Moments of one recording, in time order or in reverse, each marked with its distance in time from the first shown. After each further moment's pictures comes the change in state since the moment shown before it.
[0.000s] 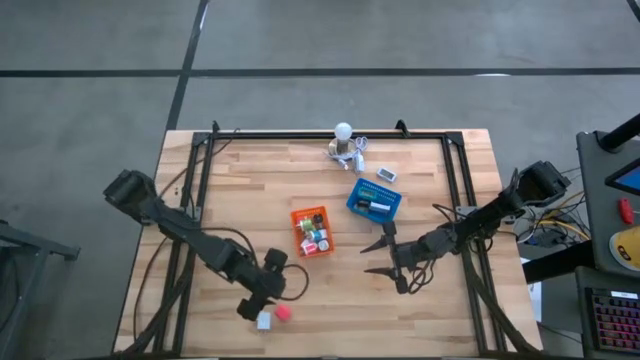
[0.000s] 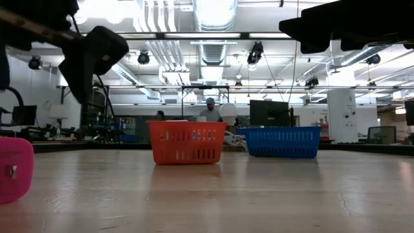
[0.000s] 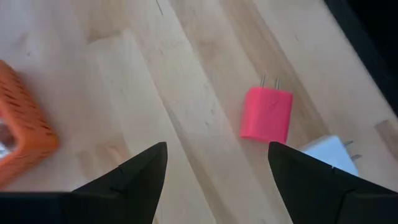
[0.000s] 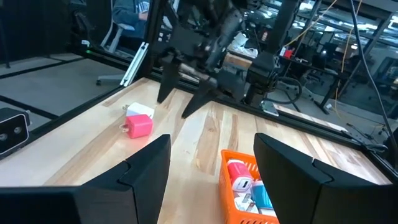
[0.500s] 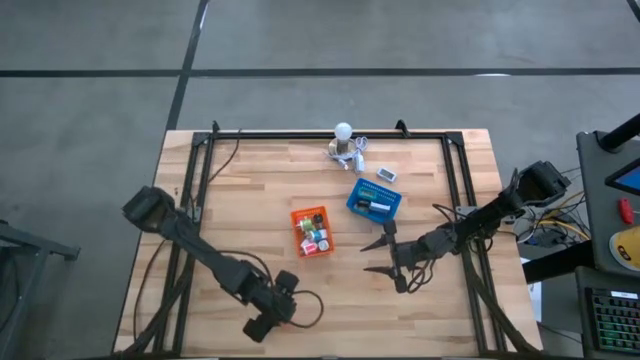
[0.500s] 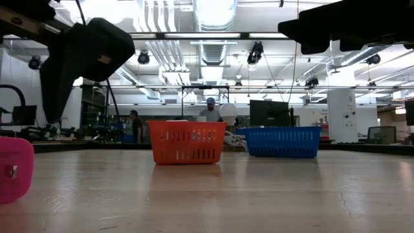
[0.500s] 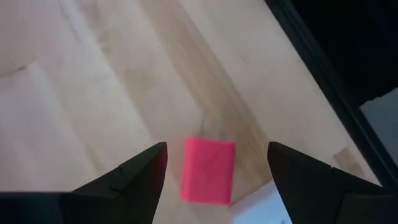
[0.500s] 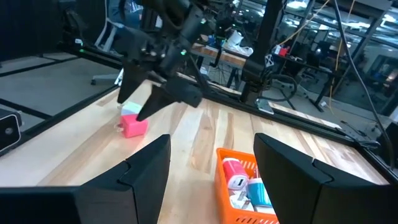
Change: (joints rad) left arm -0.059 0.225 0.183 -0.002 0.085 -0.004; right arm 0.000 0.000 0.000 -0.001 0.022 0.002
